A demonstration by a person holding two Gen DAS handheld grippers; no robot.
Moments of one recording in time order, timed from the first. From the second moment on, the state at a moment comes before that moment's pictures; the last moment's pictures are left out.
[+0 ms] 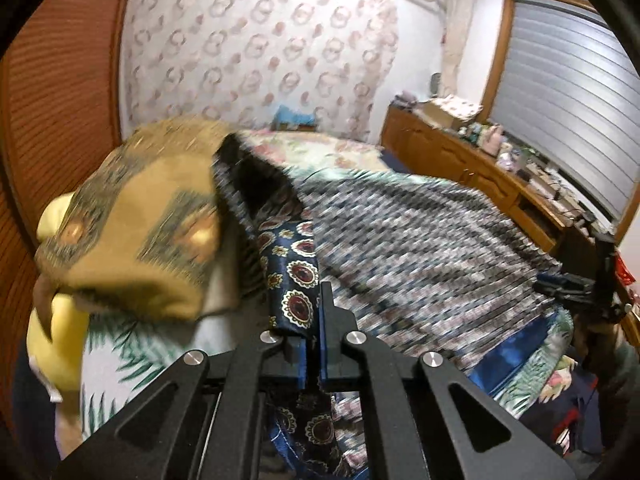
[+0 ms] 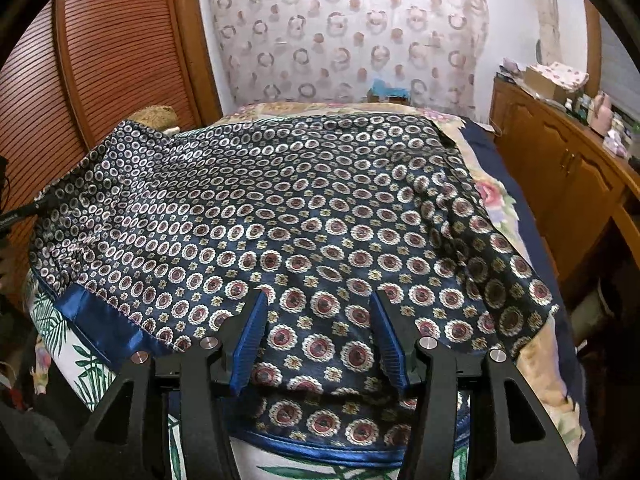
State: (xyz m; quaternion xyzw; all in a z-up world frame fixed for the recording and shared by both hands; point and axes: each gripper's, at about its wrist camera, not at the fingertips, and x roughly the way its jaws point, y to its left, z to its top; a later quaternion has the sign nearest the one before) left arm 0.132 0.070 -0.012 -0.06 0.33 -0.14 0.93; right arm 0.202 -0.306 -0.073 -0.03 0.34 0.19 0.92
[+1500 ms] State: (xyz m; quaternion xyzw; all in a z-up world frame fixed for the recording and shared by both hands) left arm 0.202 -0.235 0.070 0.06 0.31 -0.37 0.88; right arm 0.144 -0.414 -0.072 0.06 0.29 0.17 0.94
